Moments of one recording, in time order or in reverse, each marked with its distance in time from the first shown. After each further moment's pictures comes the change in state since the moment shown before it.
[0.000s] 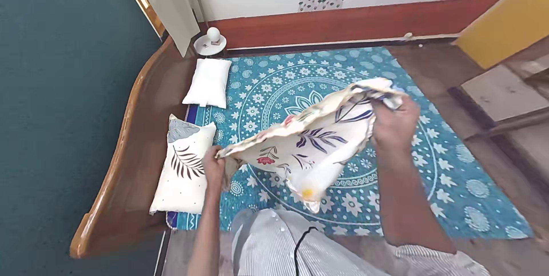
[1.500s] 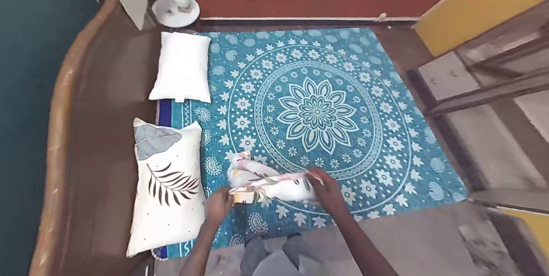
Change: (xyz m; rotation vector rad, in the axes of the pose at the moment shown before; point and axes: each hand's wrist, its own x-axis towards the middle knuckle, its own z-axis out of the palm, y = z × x) left_hand -0.012 -0.178 0.063 0.279 -1.043 -0.322; right_hand -0.170 0.116 0.136 -0.450 -0.493 0.683
